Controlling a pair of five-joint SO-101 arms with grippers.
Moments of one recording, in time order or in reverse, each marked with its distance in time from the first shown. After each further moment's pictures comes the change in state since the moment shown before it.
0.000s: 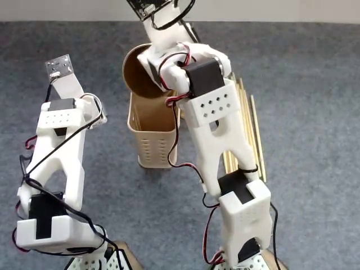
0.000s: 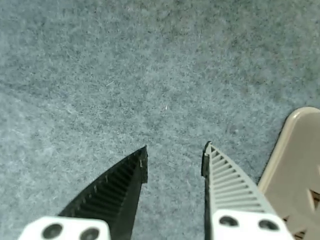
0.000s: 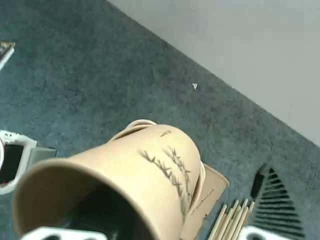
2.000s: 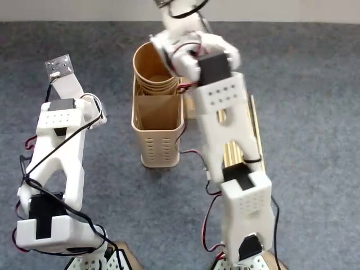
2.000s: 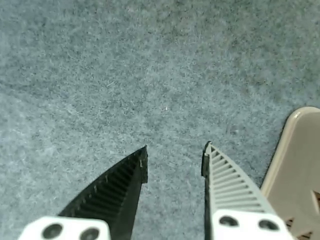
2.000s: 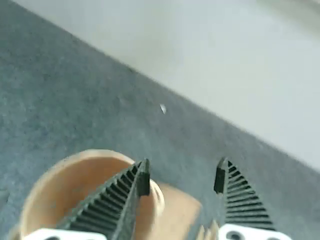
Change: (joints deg) left arm 0.0 0.0 0.0 0.0 0.0; right arm 6.0 5.5 -3.6 -7.9 -0.2
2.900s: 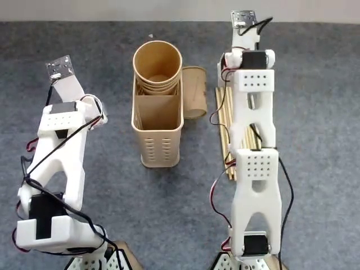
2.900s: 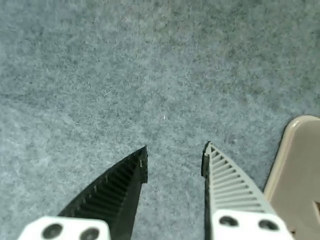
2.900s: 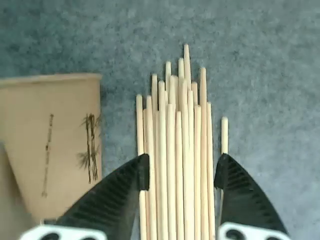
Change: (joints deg) left arm 0.0 0.1 2.6 -5.2 0.0; right arm 18.3 29.8 -16.1 18.2 -13.5
